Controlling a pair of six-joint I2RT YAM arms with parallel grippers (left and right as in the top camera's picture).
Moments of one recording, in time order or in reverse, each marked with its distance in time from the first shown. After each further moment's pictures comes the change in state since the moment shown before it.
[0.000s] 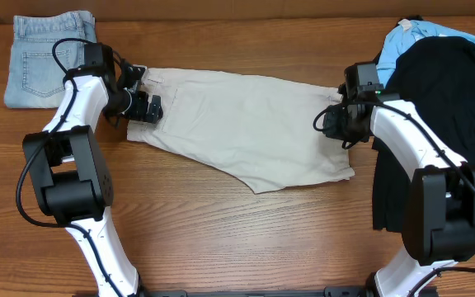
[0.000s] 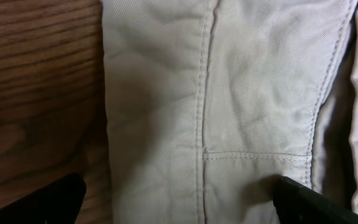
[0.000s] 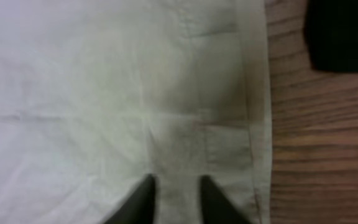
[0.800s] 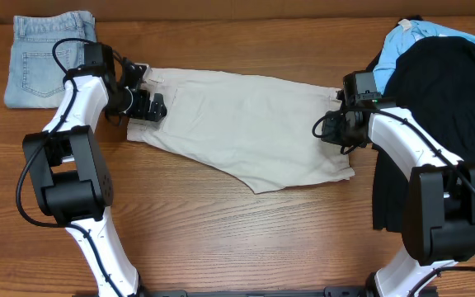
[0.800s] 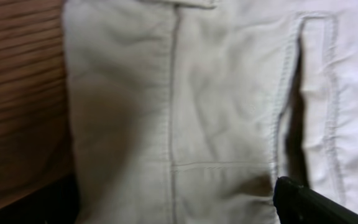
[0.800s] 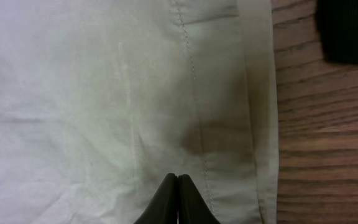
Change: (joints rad) left arm -0.001 0.000 0.000 0.009 0.090 0.000; right arm 0.000 0.000 -0.071 0.085 0.002 0.000
